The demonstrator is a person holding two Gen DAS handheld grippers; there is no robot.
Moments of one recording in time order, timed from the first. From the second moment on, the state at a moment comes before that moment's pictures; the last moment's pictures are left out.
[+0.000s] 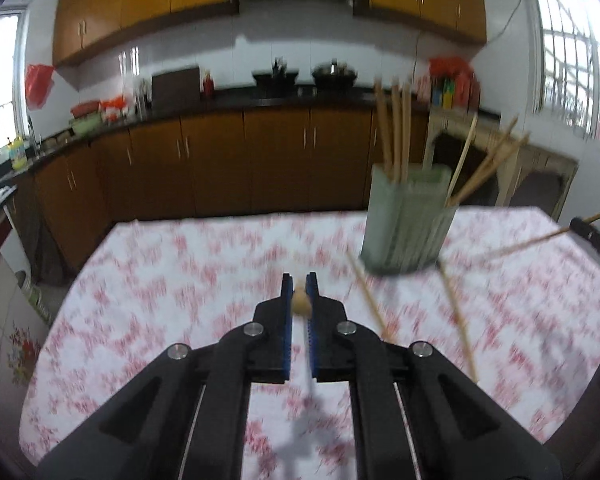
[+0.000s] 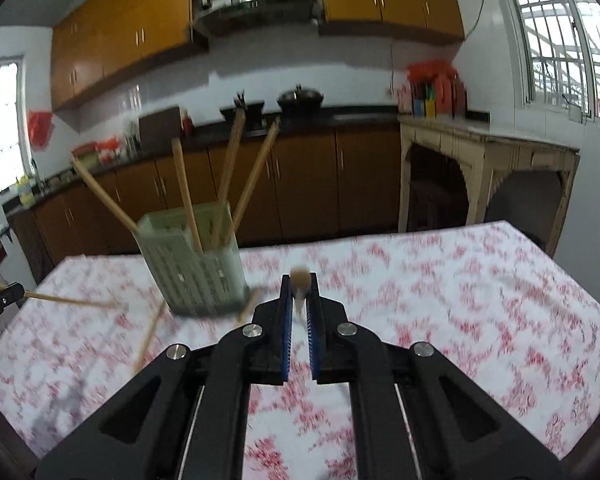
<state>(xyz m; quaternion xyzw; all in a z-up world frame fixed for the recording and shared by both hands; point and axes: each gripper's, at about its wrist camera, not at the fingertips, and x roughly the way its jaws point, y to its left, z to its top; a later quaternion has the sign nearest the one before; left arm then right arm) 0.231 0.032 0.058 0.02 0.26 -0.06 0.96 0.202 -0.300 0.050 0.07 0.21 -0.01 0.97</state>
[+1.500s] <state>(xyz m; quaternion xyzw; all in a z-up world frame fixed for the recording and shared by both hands) 0.288 -0.081 0.231 -0.04 0.03 -0.07 1.00 0.263 -0.249 0.195 0.10 0.04 0.07 0.99</state>
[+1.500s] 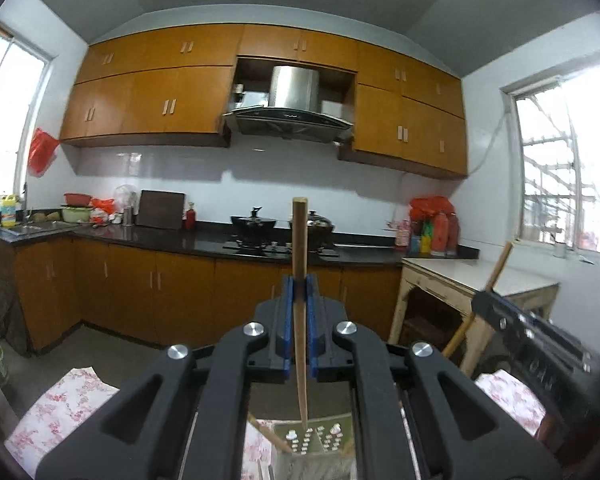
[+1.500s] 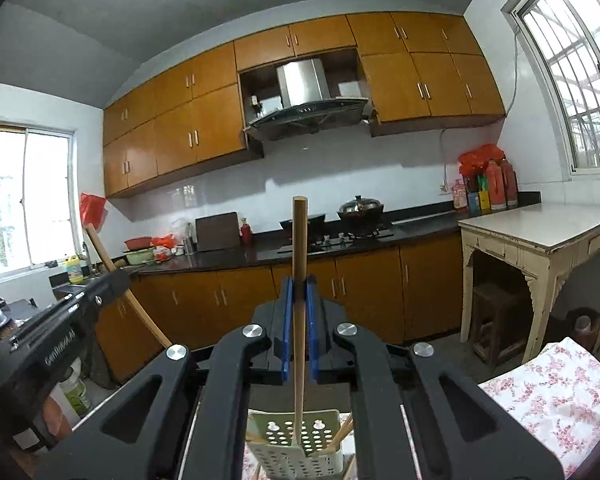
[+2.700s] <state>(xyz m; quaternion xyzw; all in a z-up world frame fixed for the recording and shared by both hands) 0.276 -0.019 0.169 -0.06 0.14 -0.03 0.99 0.229 -0.273 0.156 0.11 0.13 0.04 0.99</state>
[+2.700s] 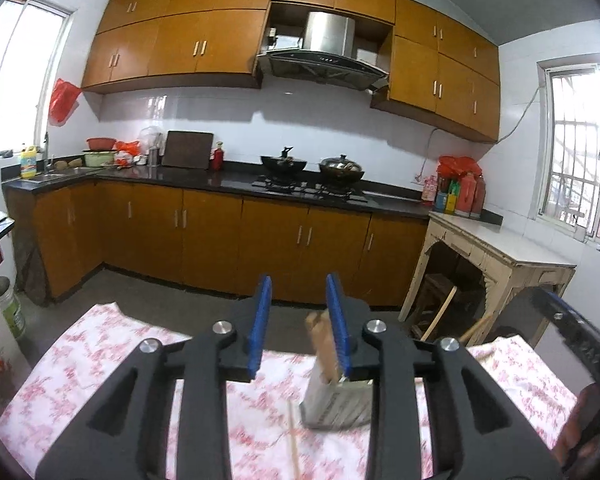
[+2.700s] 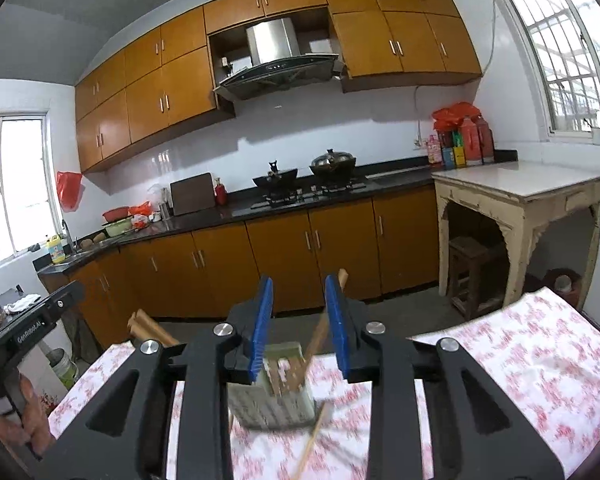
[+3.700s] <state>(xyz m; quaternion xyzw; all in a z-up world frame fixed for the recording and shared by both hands) 0.243 0.025 -0.010 -0.03 0.32 0.00 0.95 0.232 -0.188 -0.080 0.09 0.42 0.04 0.90</state>
